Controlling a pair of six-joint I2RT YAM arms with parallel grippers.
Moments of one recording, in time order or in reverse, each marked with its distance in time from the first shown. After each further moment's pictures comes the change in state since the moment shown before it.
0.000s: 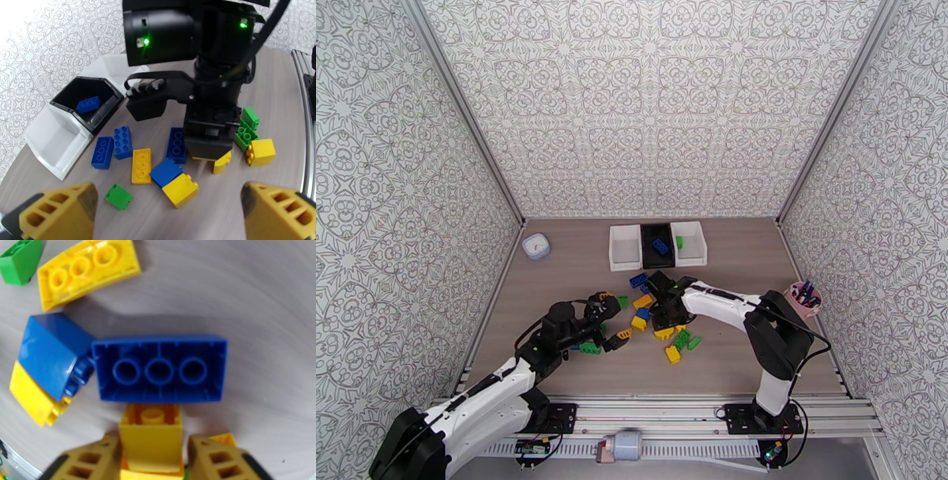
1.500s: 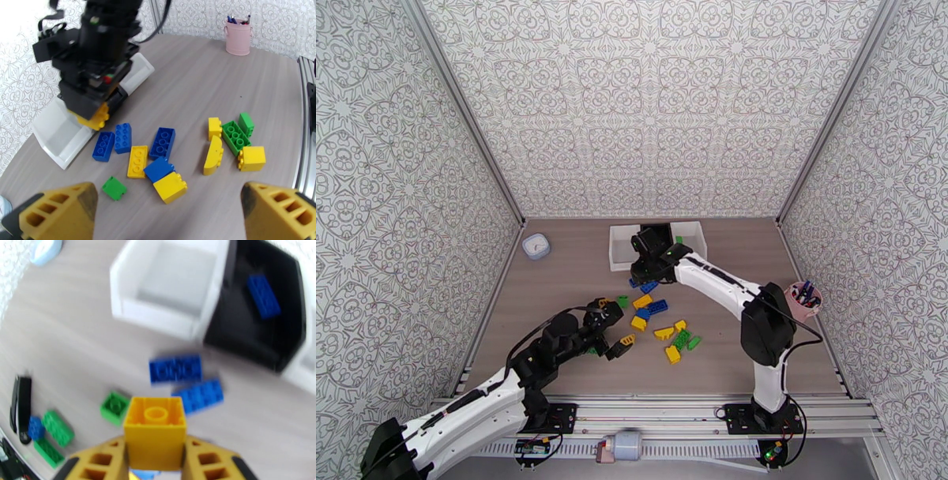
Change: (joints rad) left arm -0.193 -0.148 0.016 -0.130 -0.269 -0.106; right arm -0.051 0.200 0.575 0.045 0.046 -0.146
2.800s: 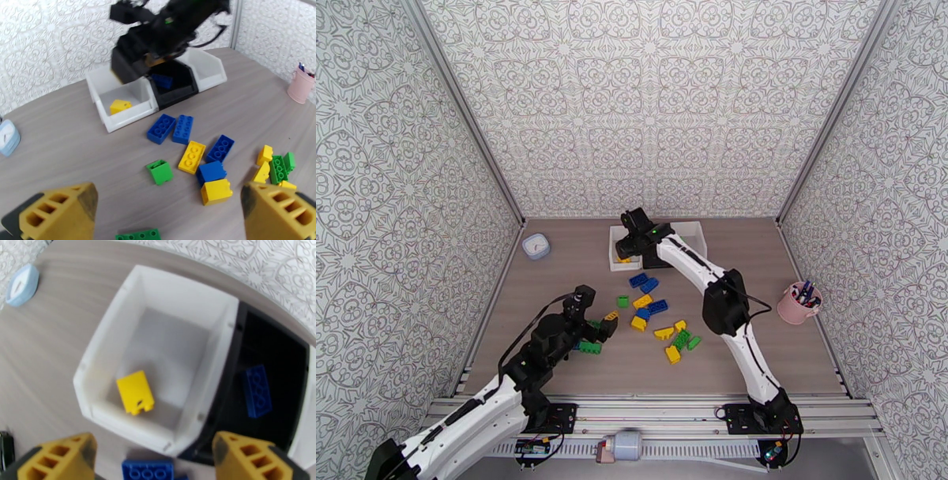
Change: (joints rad) left arm 0.147 -0.036 -0.018 -0.020 -0.222 -0.310; right arm -0.071 0.256 0.338 -0.023 0.034 -0.135
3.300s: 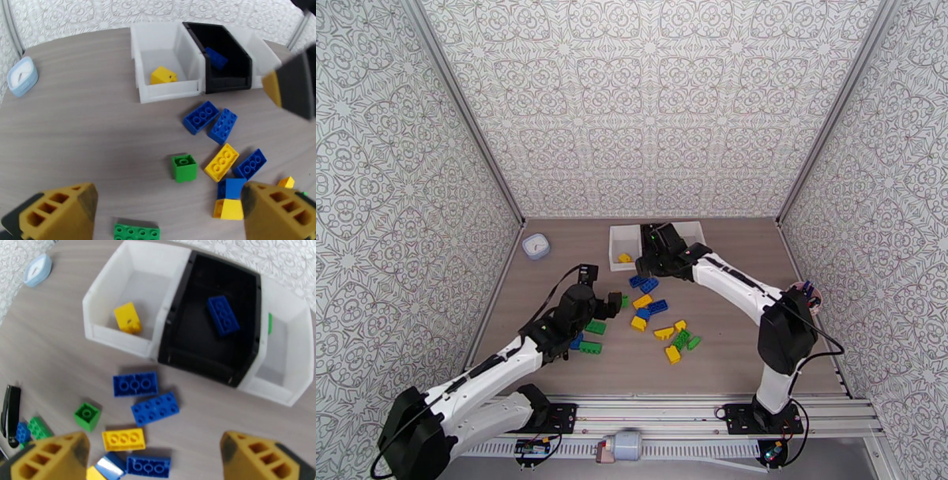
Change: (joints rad) left arm -0.017 0.384 0.335 -0.266 -0.242 -0.326; right arm 0.000 -0.488 -0.636 0.145 0.000 0.069
